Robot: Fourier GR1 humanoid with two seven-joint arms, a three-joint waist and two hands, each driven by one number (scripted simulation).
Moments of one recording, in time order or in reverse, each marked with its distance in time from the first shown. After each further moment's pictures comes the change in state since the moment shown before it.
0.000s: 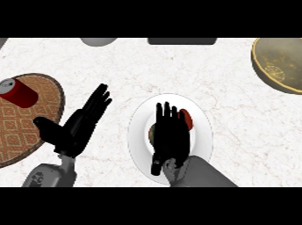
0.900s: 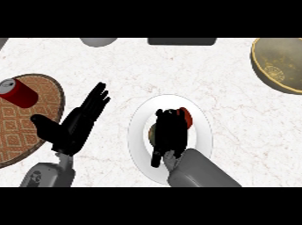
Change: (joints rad) left arm -0.005 -0.017 0.042 0.001 -0.019 -0.039 0.021; right arm -0.031 0.008 -0.004 0.189 0.027 -0.136 -0.090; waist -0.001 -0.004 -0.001
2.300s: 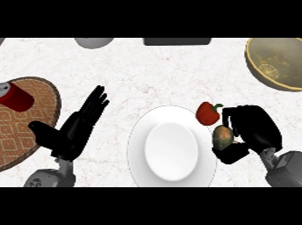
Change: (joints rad) left arm 0.050 -0.048 0.025 -0.049 -0.060 -0.010 0.015; right arm 0.180 -0.641 -0.116 -0.330 -0.132 0.078 -0.537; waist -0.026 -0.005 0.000
